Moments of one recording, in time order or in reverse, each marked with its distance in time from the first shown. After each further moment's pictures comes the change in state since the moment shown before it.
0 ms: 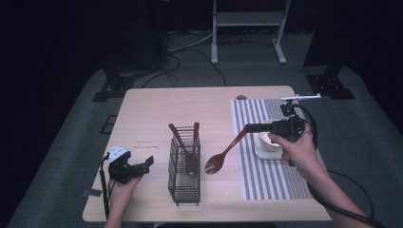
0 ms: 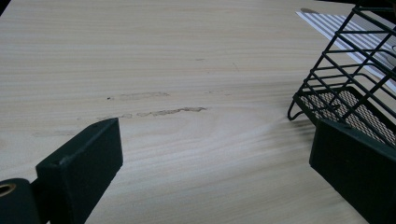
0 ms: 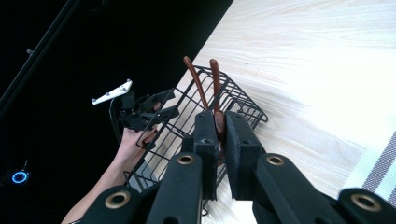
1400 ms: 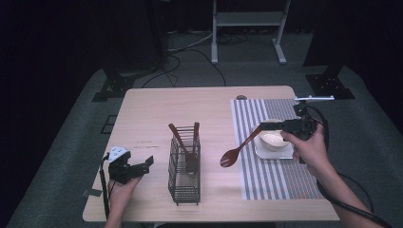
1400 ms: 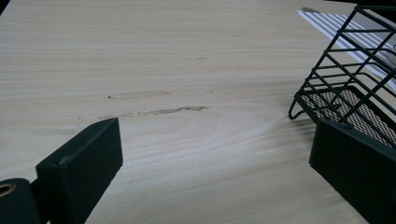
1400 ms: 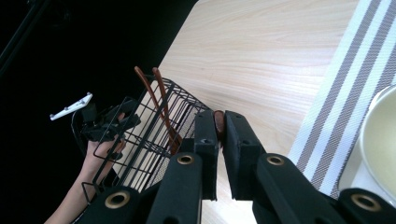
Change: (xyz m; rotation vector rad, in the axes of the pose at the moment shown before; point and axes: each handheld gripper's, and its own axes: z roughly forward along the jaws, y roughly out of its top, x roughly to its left) left arm 0.000 -0.001 0.001 -0.004 0.001 -0.006; right arm -0.041 -0.001 -0.022 -0.037 -0.106 0.064
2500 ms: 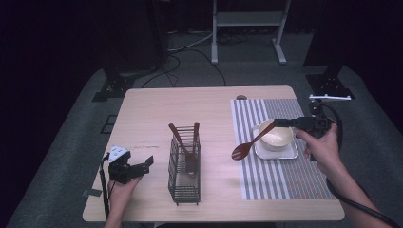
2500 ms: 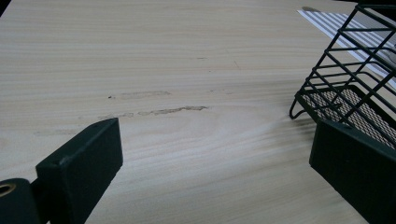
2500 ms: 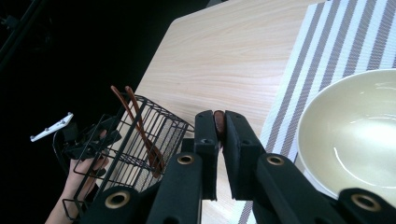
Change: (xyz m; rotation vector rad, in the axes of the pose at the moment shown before) left arm 0.000 0.000 0.000 0.003 0.002 0.006; right arm -0.025 0.003 -0.027 -0.060 -0.065 0.048
